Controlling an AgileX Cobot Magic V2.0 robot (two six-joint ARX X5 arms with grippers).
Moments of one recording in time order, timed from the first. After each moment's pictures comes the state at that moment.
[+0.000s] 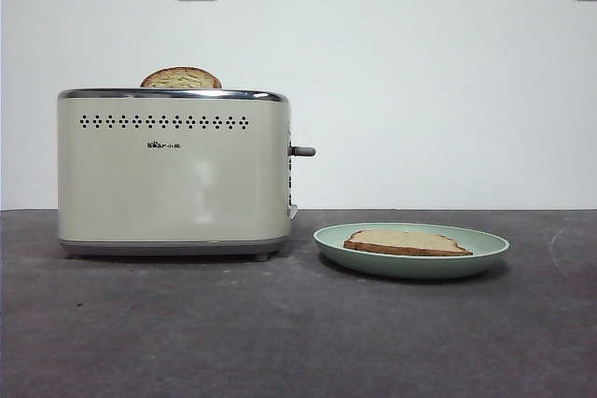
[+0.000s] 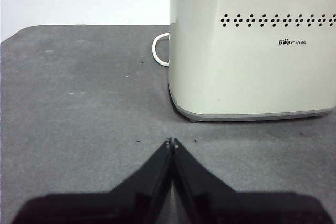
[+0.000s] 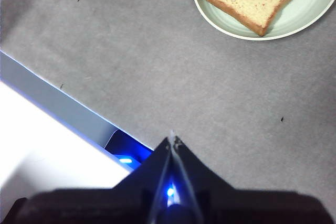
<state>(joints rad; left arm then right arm) -0.02 0.00 0.02 -0.18 0.03 -0.04 0.51 0.90 1.12 -1.19 -0.21 0.06</state>
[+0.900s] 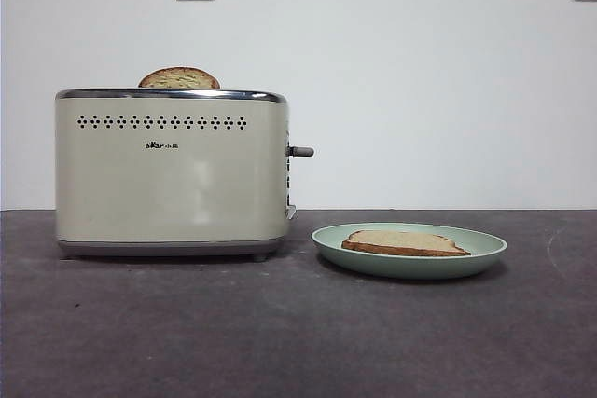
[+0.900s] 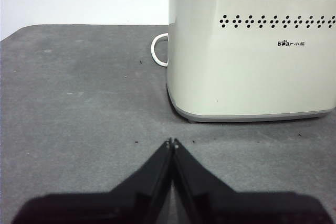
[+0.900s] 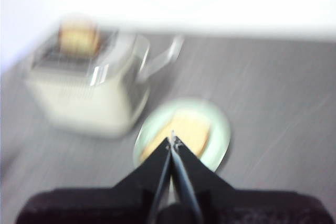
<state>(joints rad) -0.02 0.00 0.02 -0.18 0.03 -0.04 0.17 0.54 1.09 -0.83 -0.21 0.03</state>
